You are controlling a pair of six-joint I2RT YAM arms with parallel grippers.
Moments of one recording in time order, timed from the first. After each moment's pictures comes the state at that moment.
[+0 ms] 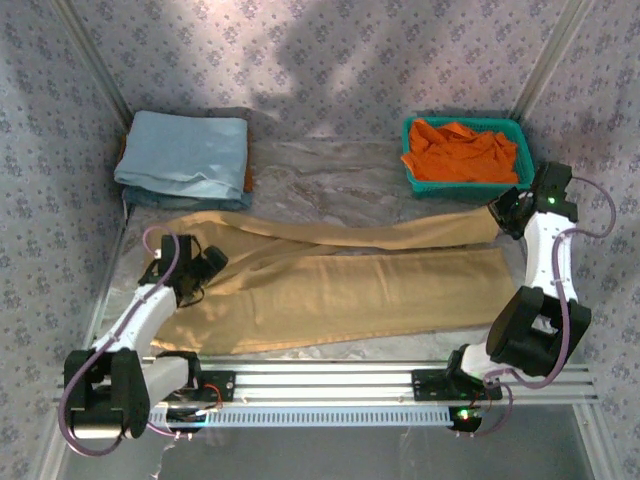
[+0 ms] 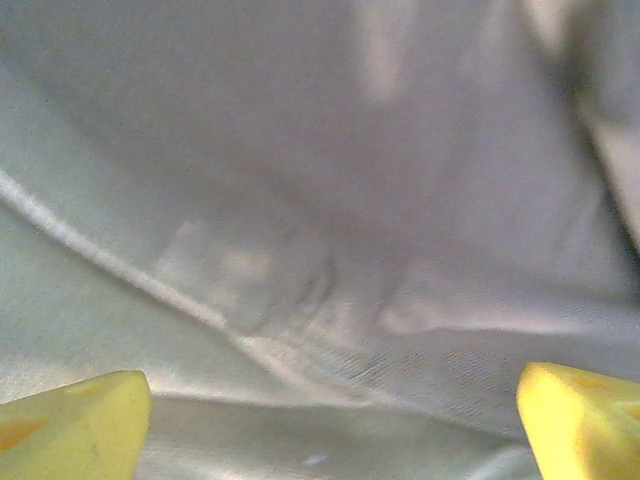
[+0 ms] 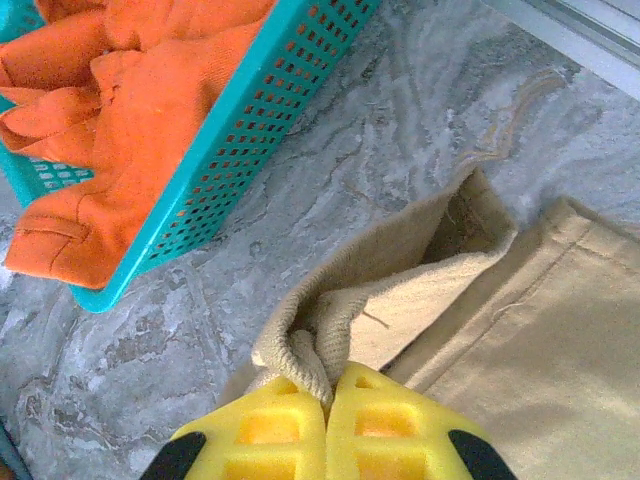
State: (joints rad) left arm -0.03 1.10 0.55 -0.39 0.05 -0.79; right arm -0.40 1.42 1.25 -0.76 -0.26 0.59
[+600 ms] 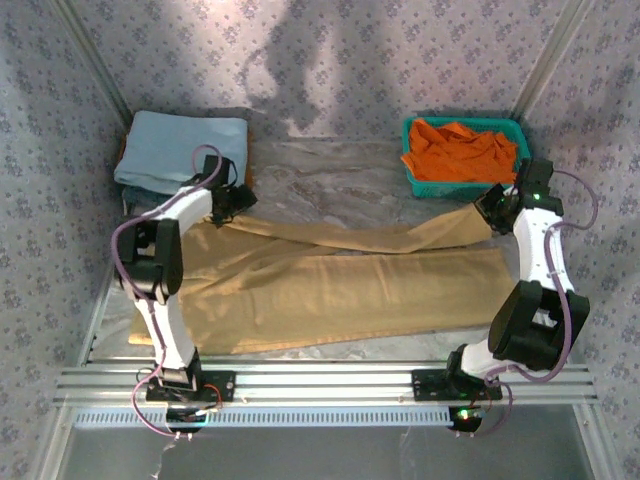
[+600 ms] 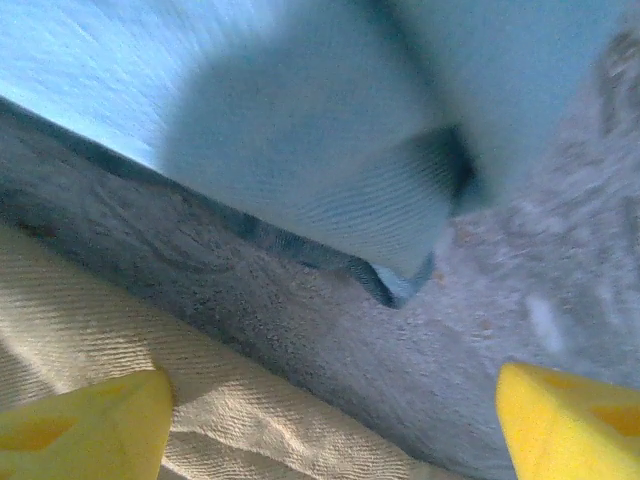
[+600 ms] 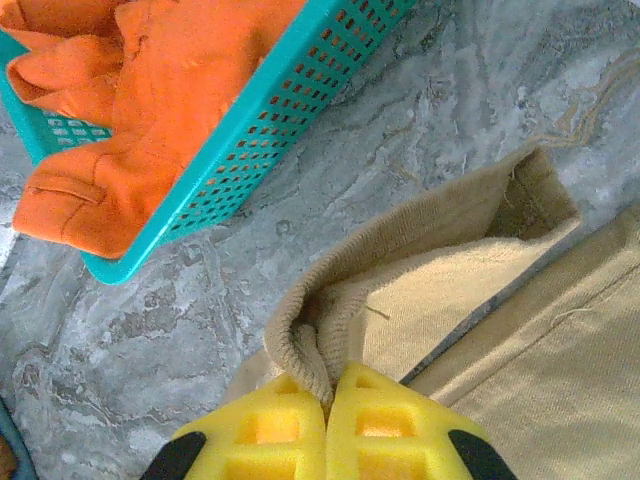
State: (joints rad) left arm -0.16 1.94 1.36 -0.47 0.05 -0.71; right arm -0.32 1.45 1.22 -0.71 -0.26 0.59
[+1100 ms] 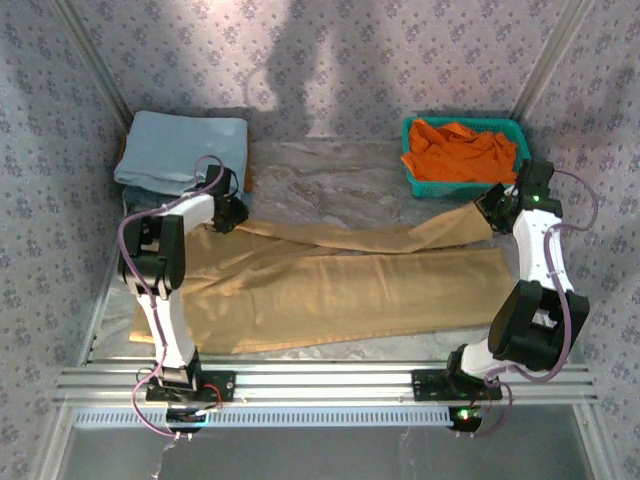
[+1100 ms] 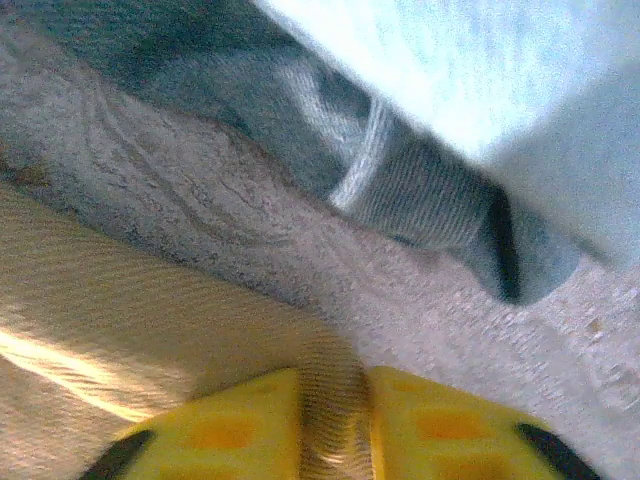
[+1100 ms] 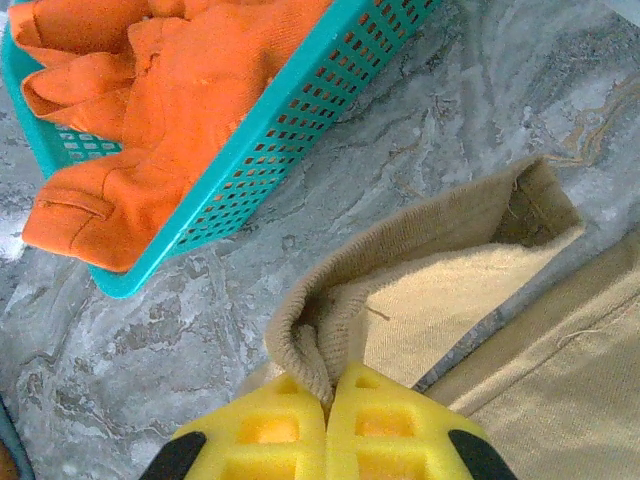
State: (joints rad) left arm -0.15 1.97 1.28 -0.43 0.06 -0.72; right arm -0.33 1.45 1.21 -0.66 -0.26 0.59
